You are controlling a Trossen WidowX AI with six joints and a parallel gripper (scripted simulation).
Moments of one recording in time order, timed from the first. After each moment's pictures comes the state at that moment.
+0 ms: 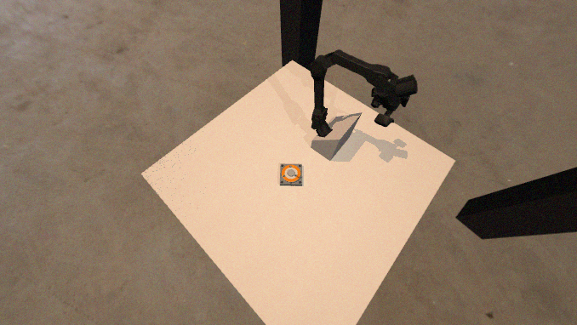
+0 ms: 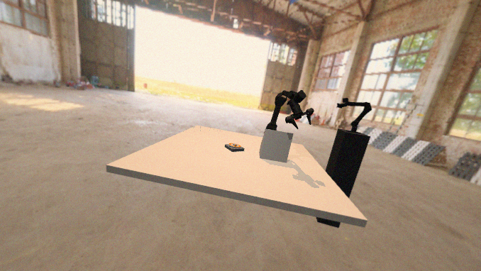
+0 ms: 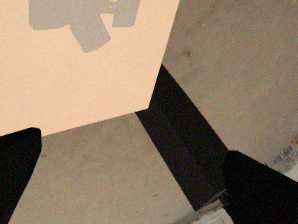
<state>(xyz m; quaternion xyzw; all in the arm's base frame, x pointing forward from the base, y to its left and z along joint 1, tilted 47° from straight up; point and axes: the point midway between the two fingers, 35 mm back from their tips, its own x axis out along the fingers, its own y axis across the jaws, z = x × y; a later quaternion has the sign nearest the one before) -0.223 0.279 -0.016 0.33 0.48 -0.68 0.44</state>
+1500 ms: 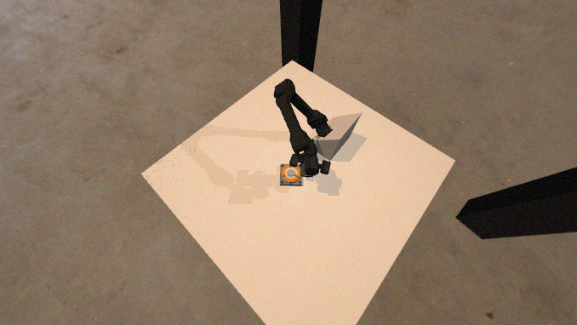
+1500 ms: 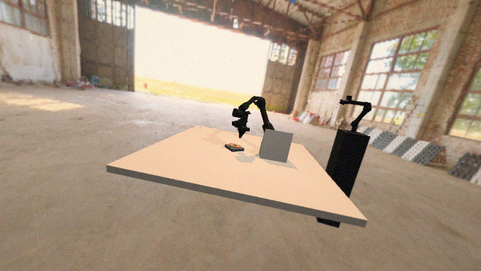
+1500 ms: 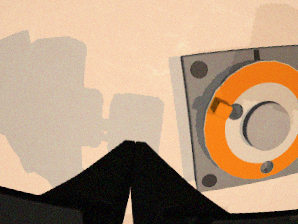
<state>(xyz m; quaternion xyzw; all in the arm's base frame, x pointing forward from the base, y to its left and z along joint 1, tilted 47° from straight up) 0.223 0.119 -0.028 -0.44 0.64 -0.04 0.64</state>
